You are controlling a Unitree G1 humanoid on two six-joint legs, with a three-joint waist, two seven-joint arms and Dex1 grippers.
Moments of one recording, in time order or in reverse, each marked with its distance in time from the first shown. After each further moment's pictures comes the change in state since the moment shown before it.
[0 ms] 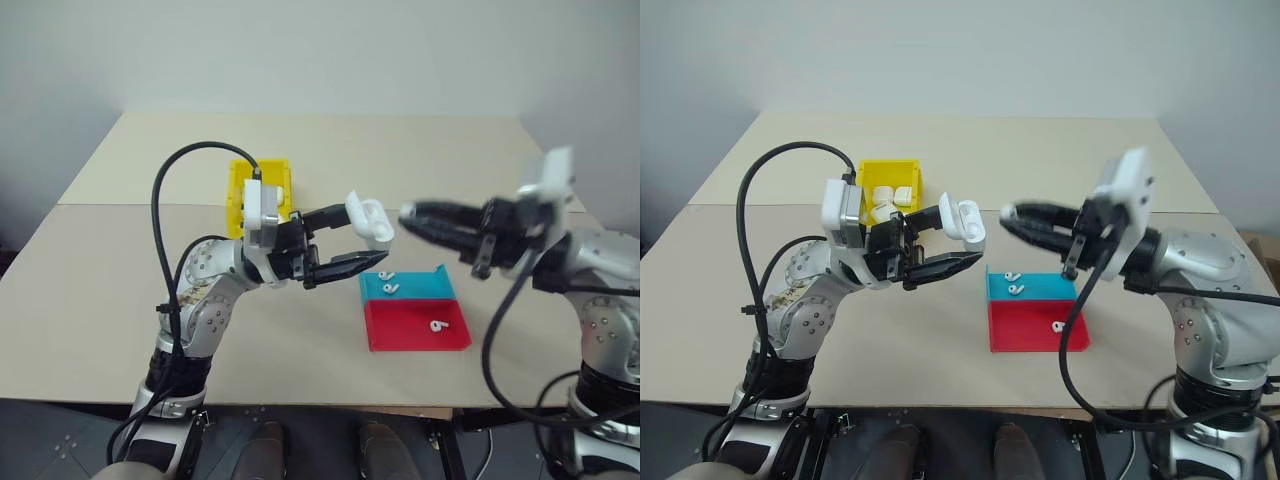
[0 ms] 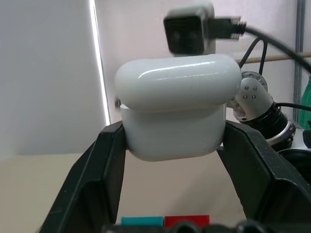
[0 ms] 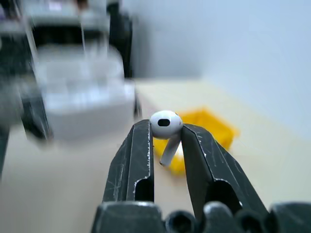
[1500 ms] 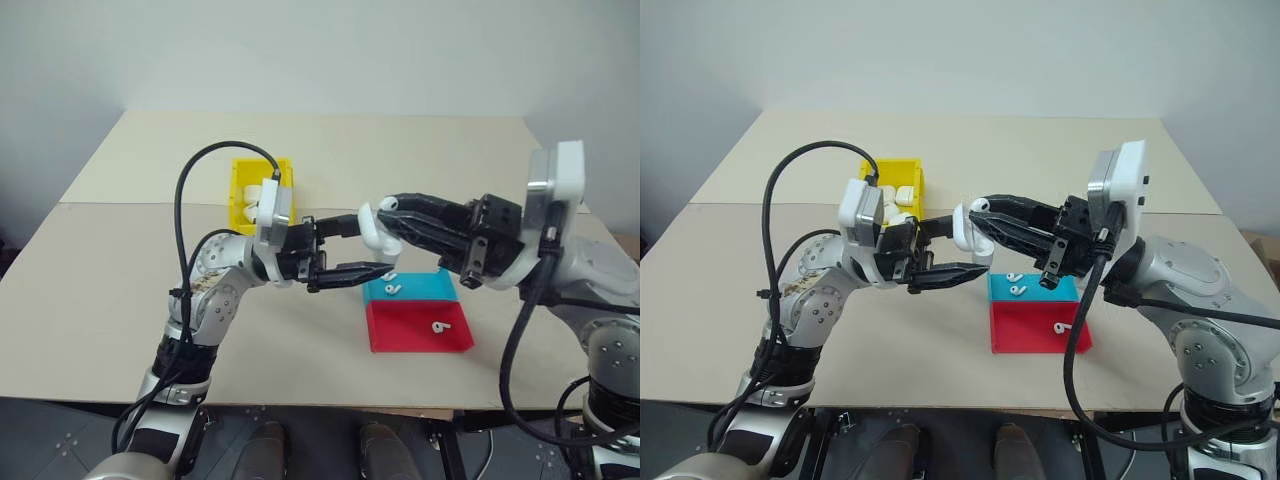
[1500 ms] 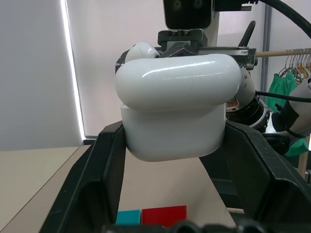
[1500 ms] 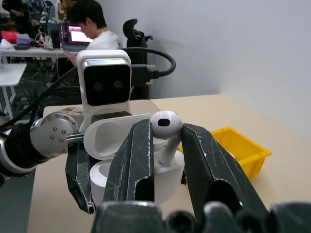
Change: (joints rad) left arm -0.058 -0.004 -0.022 0.093 0.009 0.002 -0.129; right arm 0.111 -0.201 0.171 -0.043 0.180 -0.116 -0.203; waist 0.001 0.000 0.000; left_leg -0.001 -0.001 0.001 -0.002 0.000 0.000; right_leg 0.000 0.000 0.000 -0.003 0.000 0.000
